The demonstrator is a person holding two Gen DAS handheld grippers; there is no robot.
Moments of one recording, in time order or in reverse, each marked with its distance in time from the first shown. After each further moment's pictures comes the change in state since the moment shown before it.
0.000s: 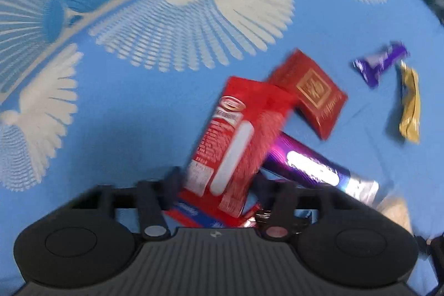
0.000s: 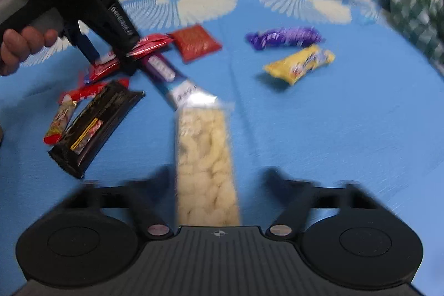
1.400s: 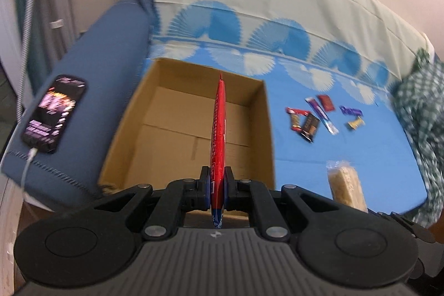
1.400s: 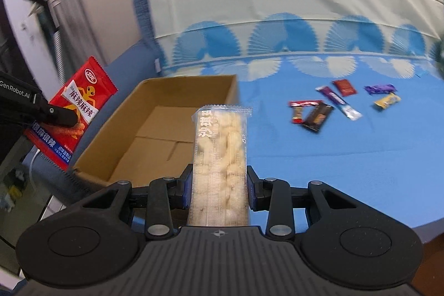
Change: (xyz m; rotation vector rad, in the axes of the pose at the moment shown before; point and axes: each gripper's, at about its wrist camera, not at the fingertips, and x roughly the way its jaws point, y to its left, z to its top) left arm -0.453 0.093 -0.490 -0.605 -0.352 0.077; right arm -0.371 0.187 -0.097 -0.148 -0.114 0.389
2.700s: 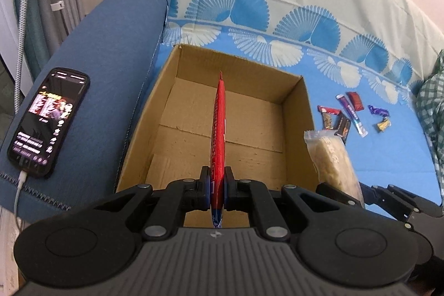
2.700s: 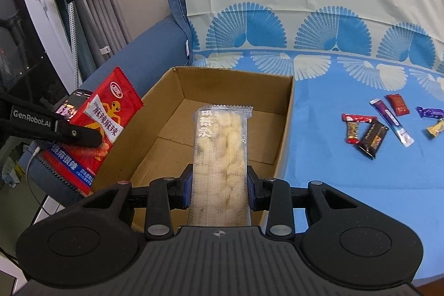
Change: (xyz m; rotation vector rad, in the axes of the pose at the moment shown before) left arm 0.092 0.041 0.042 -0.014 0.093 0.029; right arm 0.115 0.051 0.051 -0.075 0.100 0.064
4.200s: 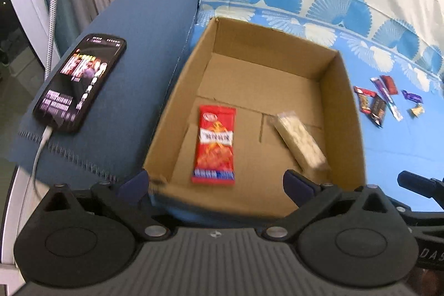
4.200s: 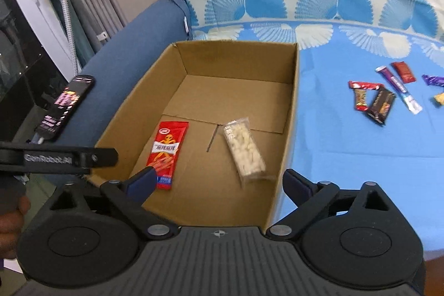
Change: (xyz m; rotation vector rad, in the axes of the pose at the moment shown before) left arm -0.003 0.010 -0.057 -0.020 0.014 0.149; right arm -0.020 0.014 -0.022 0.048 0.079 0.007
